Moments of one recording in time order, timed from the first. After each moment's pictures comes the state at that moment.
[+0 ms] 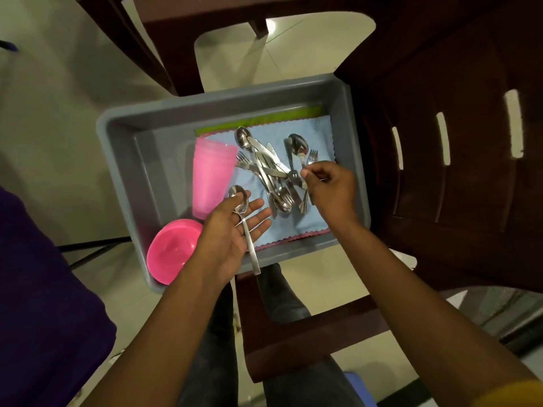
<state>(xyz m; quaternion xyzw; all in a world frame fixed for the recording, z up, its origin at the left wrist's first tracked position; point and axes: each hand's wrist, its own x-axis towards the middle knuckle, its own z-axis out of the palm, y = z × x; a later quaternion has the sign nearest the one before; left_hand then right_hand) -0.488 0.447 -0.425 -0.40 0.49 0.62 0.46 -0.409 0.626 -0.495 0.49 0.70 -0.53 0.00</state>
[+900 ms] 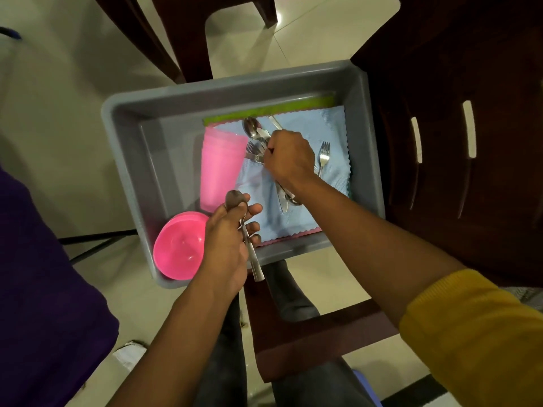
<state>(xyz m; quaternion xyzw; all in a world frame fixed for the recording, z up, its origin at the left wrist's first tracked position) -0.470 0.424 -0.437 -0.36 0.57 0.61 0.42 -0.507 0.587 -0.556 0.35 0.88 -0.27 0.17</state>
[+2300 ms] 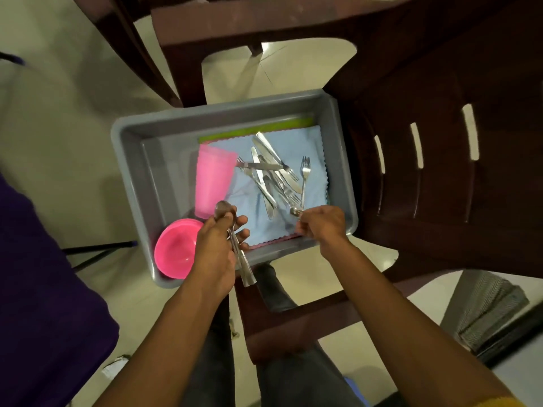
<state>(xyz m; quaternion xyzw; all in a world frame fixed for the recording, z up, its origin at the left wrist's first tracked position) -0.466 0.417 -0.407 -0.34 0.57 0.61 0.43 -0.377 0.598 -0.475 0.67 0.53 -0.49 0.18</state>
